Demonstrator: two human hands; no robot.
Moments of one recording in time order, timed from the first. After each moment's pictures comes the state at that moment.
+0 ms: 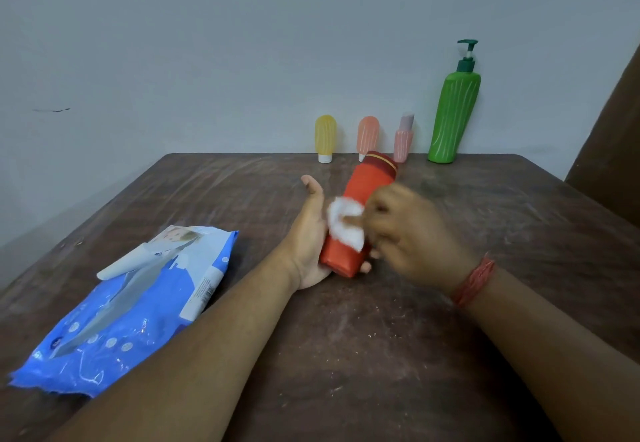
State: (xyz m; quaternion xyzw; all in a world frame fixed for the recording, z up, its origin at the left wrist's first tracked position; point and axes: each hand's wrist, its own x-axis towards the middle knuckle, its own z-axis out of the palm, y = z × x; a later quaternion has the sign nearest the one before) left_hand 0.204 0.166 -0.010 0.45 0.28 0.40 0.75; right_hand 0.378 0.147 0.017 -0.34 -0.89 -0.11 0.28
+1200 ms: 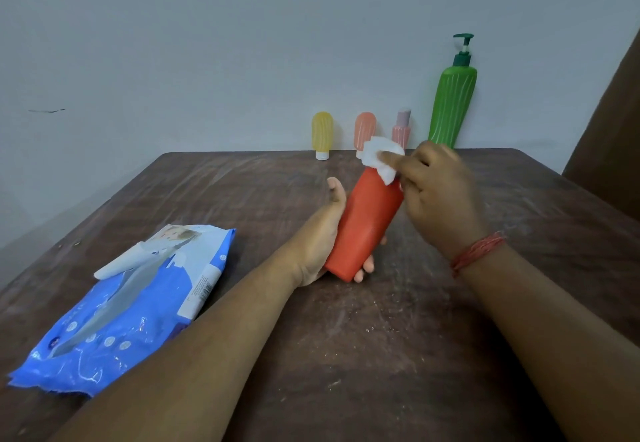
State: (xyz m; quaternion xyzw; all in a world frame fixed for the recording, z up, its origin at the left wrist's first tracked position) left_hand 0.207 0.156 -0.005 0.58 0.32 0.34 0.67; right_hand 0.398 0.171 0.026 -0.47 -0.76 -0.21 0.40
